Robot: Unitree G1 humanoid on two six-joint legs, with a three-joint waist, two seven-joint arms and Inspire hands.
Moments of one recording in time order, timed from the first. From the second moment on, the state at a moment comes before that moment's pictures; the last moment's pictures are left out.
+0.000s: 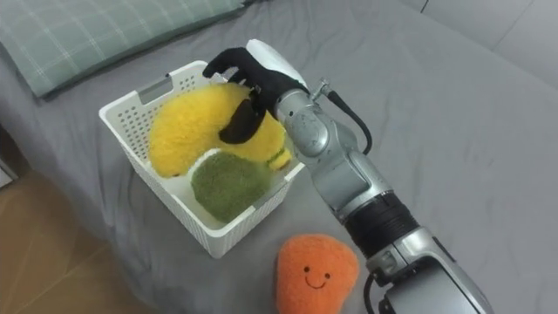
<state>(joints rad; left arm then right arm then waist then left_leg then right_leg) 0.15 0.22 0.06 0.96 0.08 0.14 0.07 -0.66 -0.23 0.47 0.39 -0.31 0.15 0.08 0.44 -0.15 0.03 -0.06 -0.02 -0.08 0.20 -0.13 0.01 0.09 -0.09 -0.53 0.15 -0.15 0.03</state>
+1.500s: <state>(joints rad) 0.15 0.17 0.03 0.99 -0.11 0.05 0.17 -0.15 -0.32 0.29 0.27 -0.12 0.06 -0.02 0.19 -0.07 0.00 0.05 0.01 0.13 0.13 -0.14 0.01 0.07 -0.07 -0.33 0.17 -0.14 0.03</state>
